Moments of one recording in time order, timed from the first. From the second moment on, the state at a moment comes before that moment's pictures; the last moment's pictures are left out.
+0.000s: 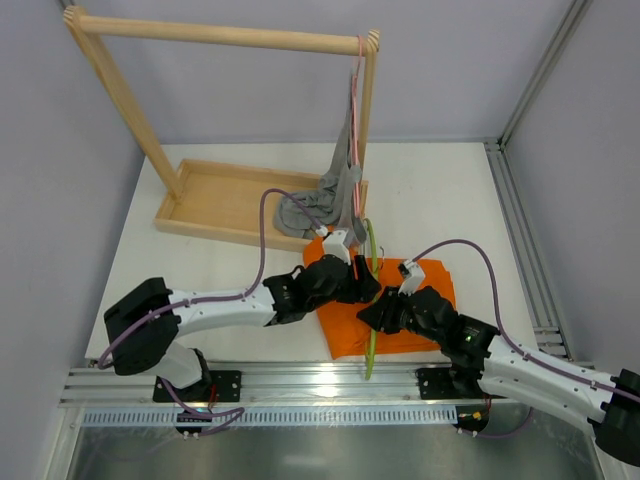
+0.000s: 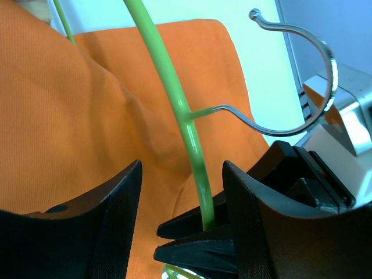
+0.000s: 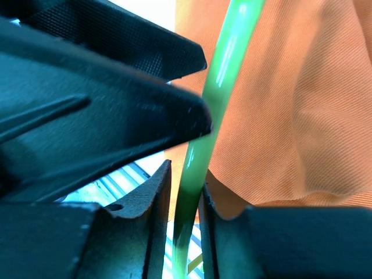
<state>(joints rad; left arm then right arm) -1.13 1.50 0.87 0.15 -0.22 -0.86 0.93 0.62 0.24 -0.06 0.03 0.87</state>
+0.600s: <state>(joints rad) -1.13 1.60 0.94 0.12 -0.25 -0.87 0.94 0.66 0.22 -0.03 0.05 0.87</state>
